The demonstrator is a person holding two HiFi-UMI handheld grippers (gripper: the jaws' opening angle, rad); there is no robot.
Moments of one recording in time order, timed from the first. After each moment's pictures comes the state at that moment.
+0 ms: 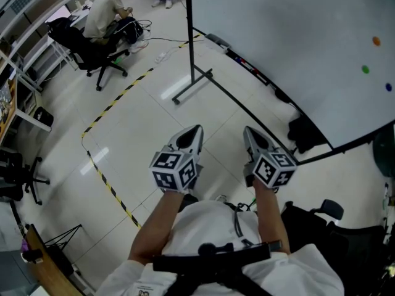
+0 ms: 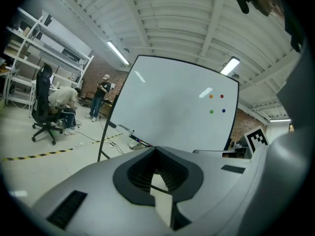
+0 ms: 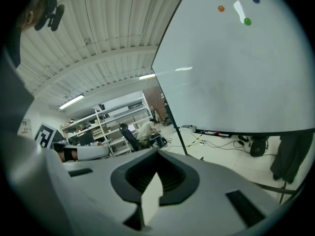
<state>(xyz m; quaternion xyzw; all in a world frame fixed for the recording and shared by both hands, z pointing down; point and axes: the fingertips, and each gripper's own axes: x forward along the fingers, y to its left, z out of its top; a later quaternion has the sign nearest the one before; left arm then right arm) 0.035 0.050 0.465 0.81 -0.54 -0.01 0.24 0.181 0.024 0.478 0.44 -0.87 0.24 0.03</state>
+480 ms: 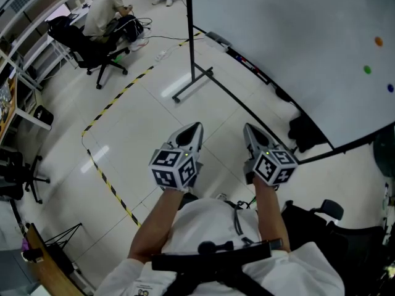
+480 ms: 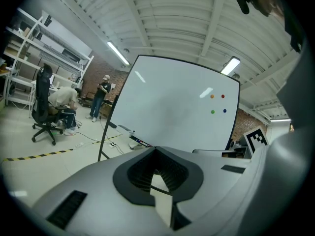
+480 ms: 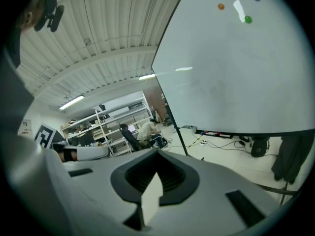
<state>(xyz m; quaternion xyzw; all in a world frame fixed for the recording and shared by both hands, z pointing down) 0.034 0.041 0.464 0.81 -0.54 -0.01 0.24 0.179 0.012 0.477 0.43 -0.87 0.24 0.03</state>
